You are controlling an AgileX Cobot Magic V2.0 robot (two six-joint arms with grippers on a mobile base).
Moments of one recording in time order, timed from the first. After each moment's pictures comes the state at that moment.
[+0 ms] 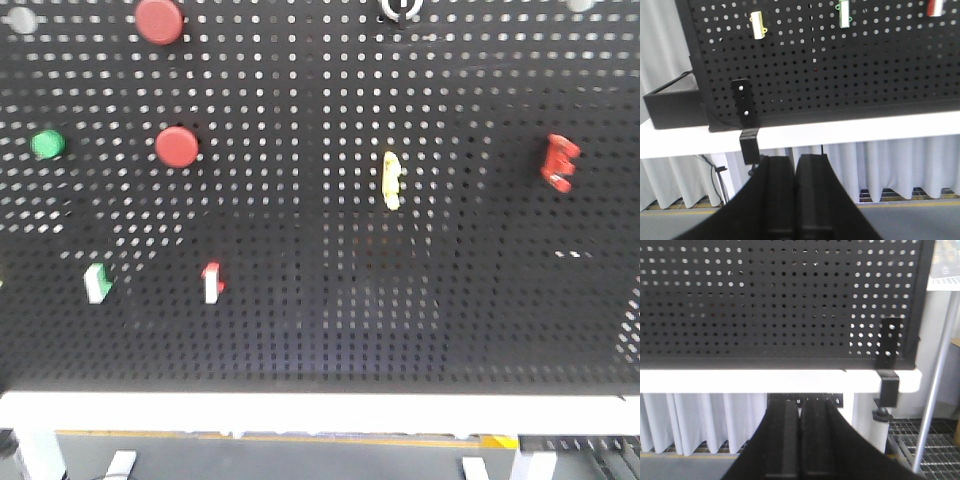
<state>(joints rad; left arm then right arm) 0.02 -0.01 0.03 -0.02 0.10 0.11 -0.03 -0.01 0.03 -0.08 0.10 0.05</state>
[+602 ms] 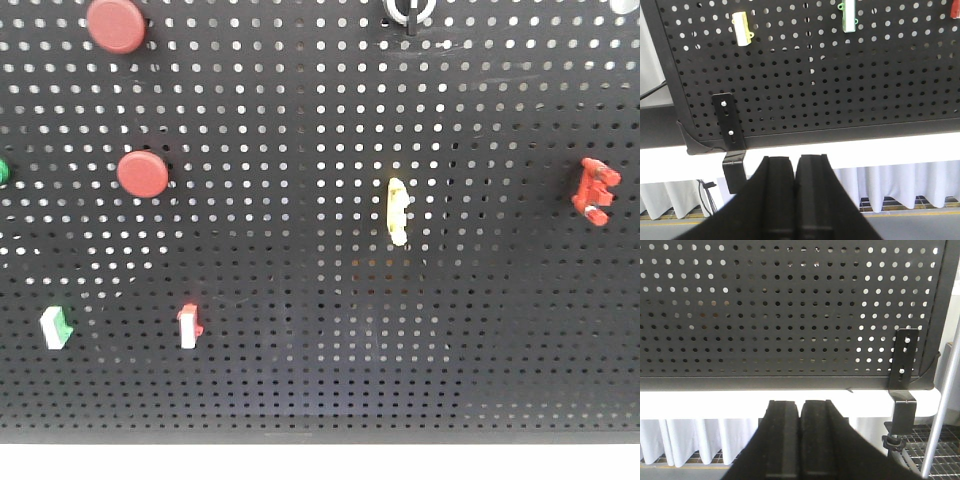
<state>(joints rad) 0.02 -0.01 0.03 -0.02 0.10 0.11 -0.03 -0.01 0.03 -0.08 0.10 0.05</state>
